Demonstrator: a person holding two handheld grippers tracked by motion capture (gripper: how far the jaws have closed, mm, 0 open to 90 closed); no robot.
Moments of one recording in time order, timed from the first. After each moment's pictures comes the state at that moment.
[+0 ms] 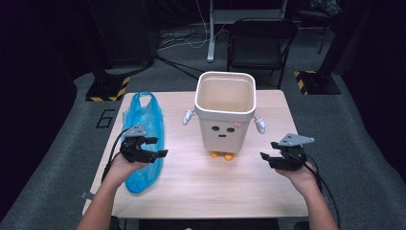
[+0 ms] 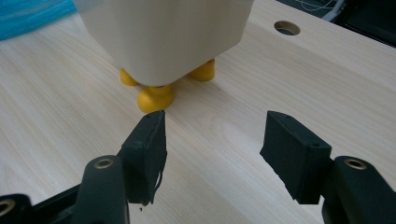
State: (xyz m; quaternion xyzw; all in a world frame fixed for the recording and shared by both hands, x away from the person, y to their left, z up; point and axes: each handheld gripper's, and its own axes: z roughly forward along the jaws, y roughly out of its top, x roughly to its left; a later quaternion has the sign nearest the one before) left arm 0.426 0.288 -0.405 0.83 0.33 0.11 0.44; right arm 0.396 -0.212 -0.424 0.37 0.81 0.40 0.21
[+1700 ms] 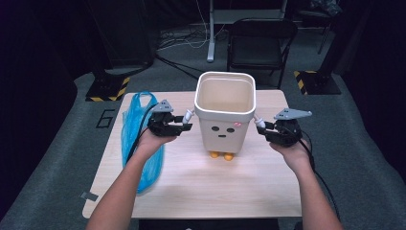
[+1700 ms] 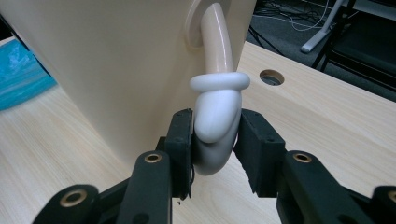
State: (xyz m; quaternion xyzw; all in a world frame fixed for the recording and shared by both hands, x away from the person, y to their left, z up) left arm 0.485 0.213 -0.372 0.82 0.27 0.12 0.48; right arm 0.436 -0.192 -0.368 0.38 0.79 0.43 0.22
